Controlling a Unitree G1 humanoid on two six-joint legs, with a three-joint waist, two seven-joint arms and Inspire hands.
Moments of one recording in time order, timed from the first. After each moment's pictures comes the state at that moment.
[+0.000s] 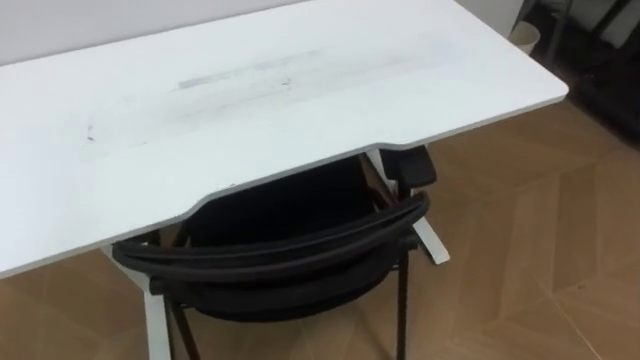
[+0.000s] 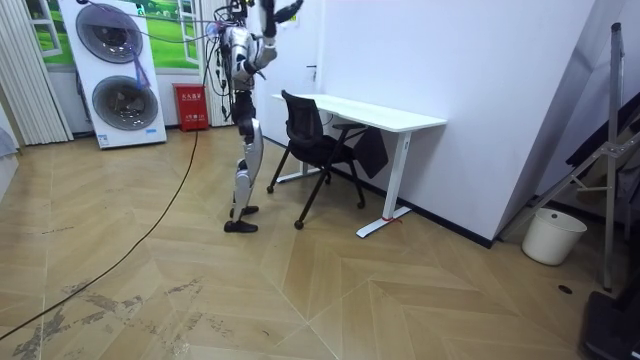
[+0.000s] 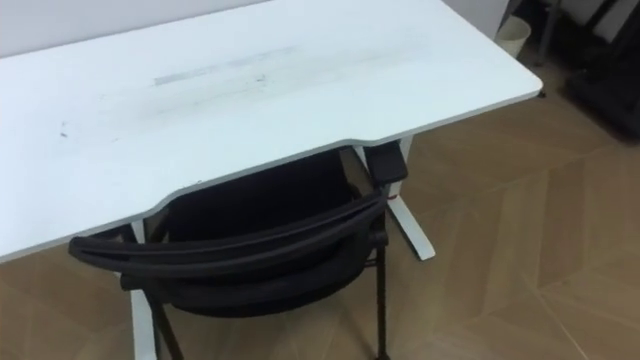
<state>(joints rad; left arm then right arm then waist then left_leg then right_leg) 0.32 0.54 1.06 0.02 0.08 -0.22 0.74 0.23 -0.64 -1.01 -0.07 0.09 -0.21 -0.78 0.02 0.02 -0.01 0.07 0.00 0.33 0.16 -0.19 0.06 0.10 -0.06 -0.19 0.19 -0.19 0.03</state>
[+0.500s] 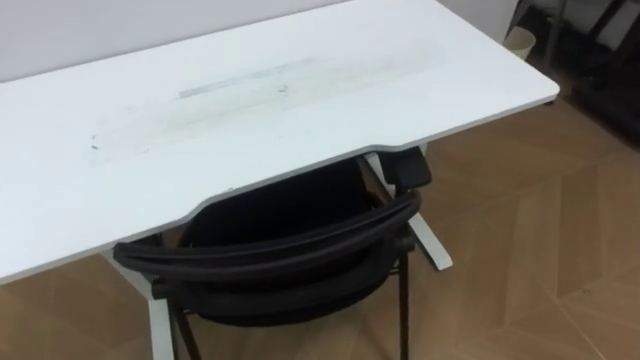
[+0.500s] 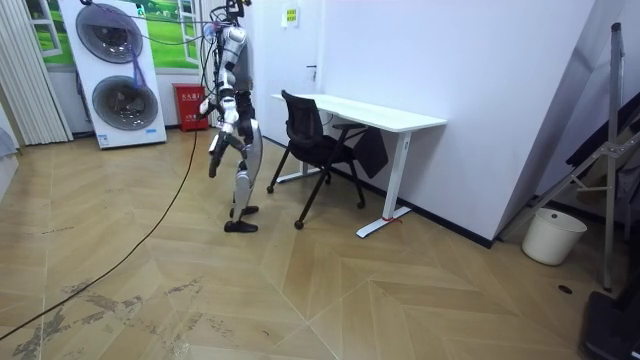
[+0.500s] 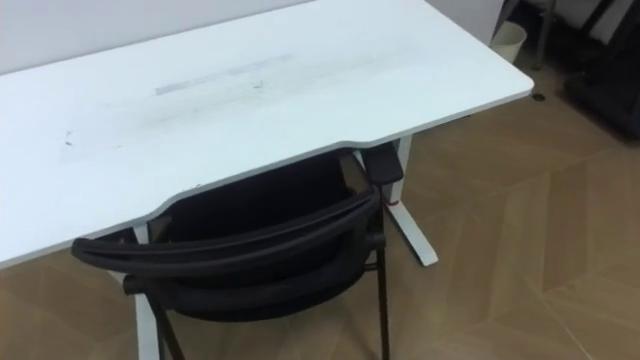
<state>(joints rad) 0.48 0.16 0.86 1.15 -0.71 -0.08 0.43 0.43 -0.21 -0.74 1.03 0.89 -0.06 -0.45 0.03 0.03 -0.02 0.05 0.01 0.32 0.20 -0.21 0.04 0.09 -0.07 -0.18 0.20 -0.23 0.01</state>
